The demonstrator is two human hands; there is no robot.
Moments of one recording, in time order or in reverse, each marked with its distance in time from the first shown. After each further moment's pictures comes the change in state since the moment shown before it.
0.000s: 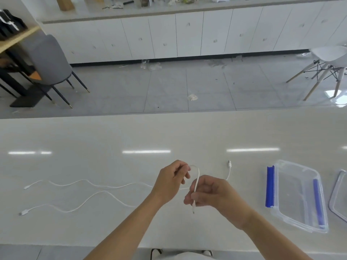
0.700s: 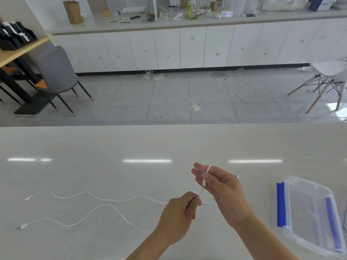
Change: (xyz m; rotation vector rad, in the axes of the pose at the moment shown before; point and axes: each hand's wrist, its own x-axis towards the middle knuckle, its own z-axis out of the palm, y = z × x) left_hand -0.039 -0.004 0.002 0.232 -0.086 0.043; right_hand 0.050 -0.010 0.009 0.287 0.296 -0.269
